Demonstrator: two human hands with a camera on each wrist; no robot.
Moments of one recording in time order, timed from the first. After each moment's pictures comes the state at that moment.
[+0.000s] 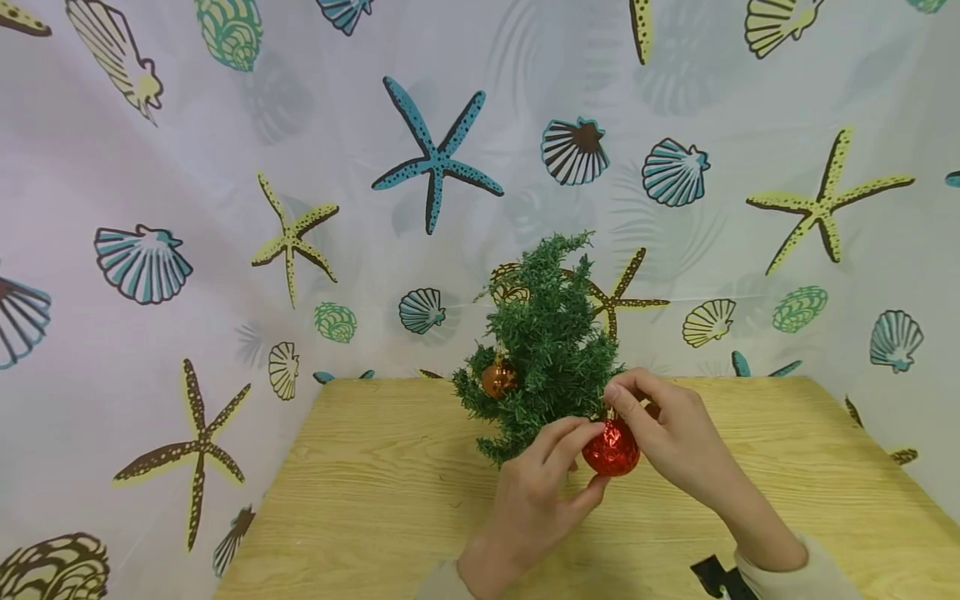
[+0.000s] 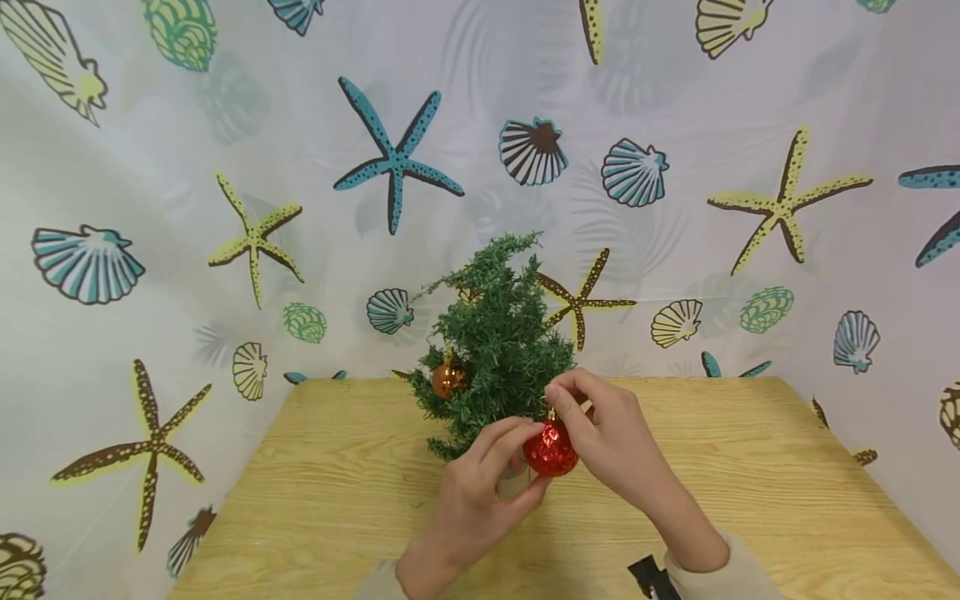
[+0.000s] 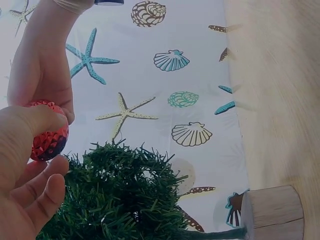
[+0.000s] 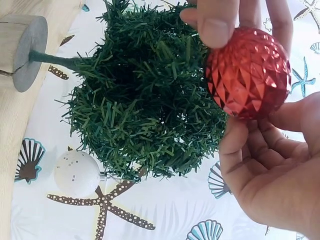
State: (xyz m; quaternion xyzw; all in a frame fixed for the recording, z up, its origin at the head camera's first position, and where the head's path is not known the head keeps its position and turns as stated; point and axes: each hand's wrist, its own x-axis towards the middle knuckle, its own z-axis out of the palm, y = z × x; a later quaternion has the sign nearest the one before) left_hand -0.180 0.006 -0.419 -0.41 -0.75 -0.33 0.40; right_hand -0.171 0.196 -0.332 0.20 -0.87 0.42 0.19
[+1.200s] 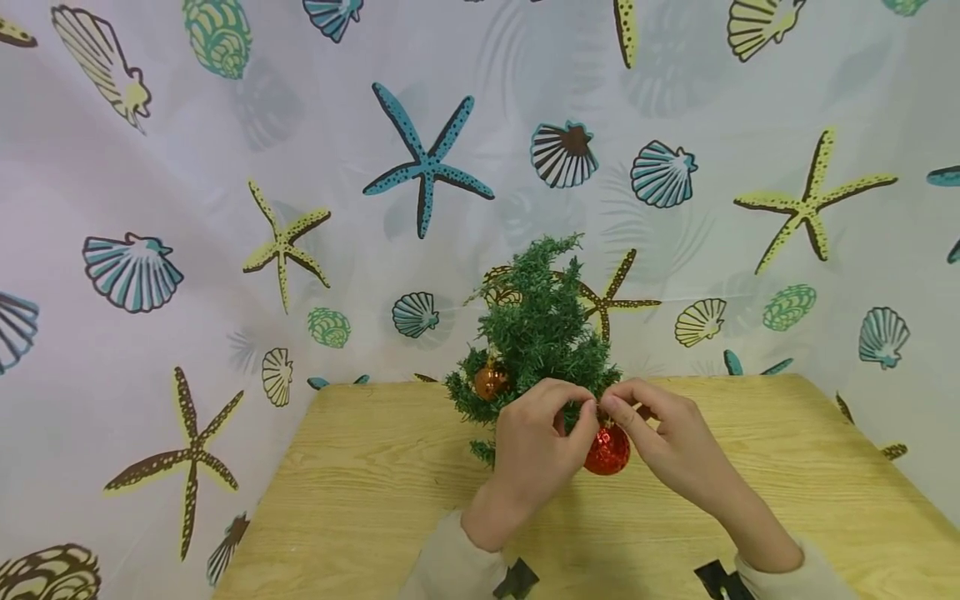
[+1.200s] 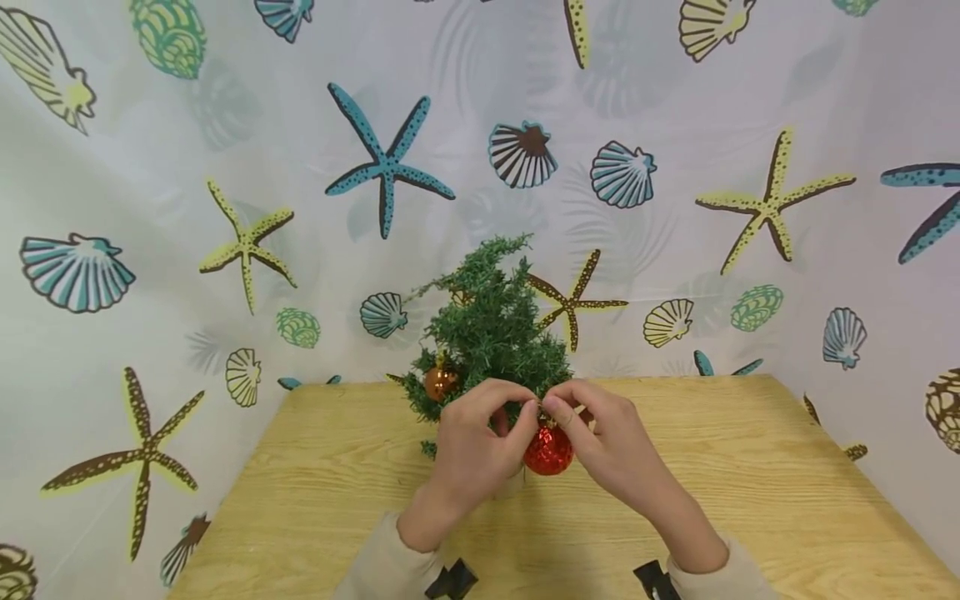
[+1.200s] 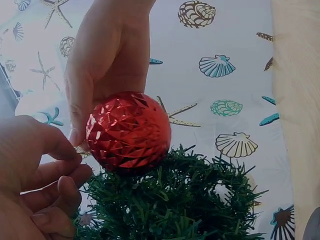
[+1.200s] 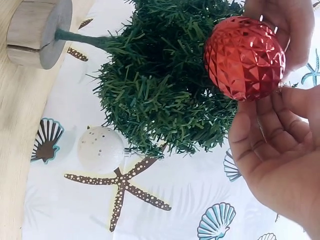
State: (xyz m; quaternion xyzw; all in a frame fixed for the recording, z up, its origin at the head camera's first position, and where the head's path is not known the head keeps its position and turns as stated) left_hand -0.196 0.021 -0.363 -0.33 -0.77 -0.42 0.36; right_hand -0.177 0.209 -0.350 0.26 -0.85 0.38 0.25
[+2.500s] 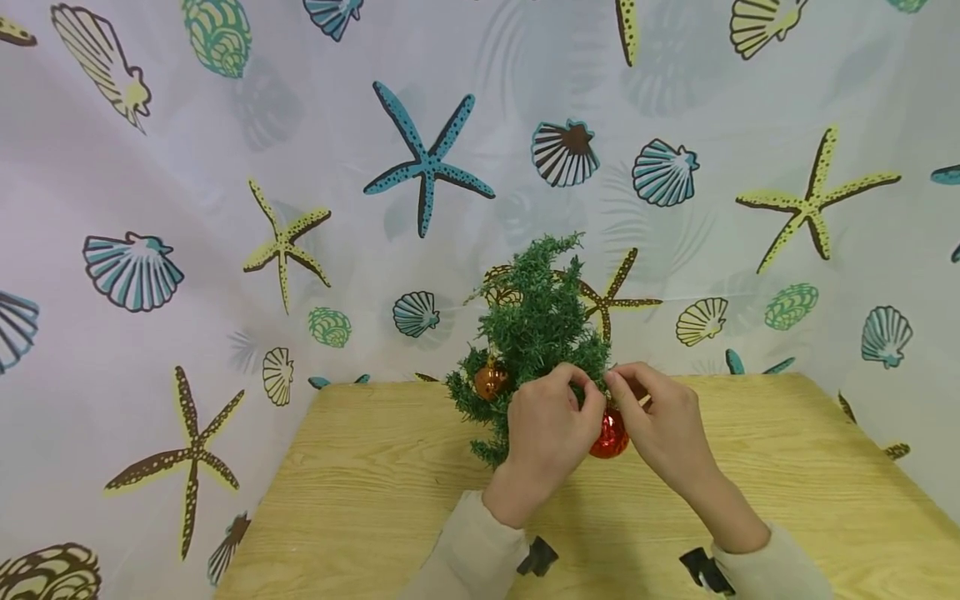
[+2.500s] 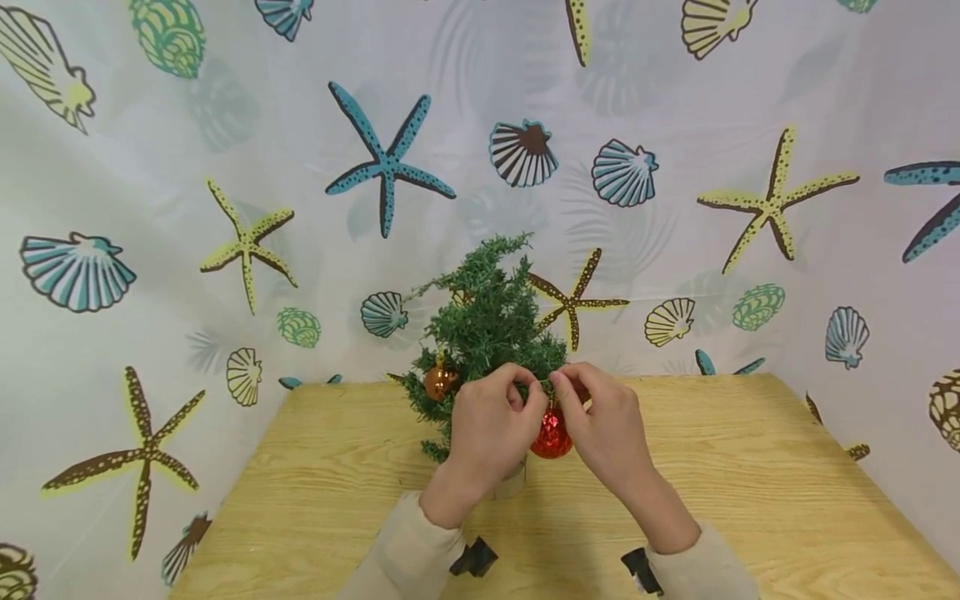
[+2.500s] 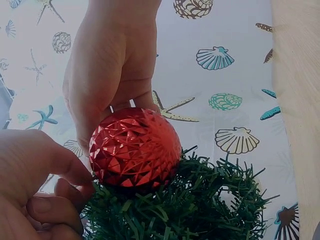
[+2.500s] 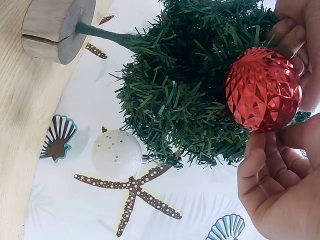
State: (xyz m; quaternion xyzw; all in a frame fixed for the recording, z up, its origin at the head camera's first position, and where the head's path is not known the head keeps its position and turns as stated) left_hand -0.208 0.041 -0.354 -0.24 -0.83 -0.39 0.31; right_hand -0.200 0.198 -0.362 0.18 -0.84 0.36 0.36
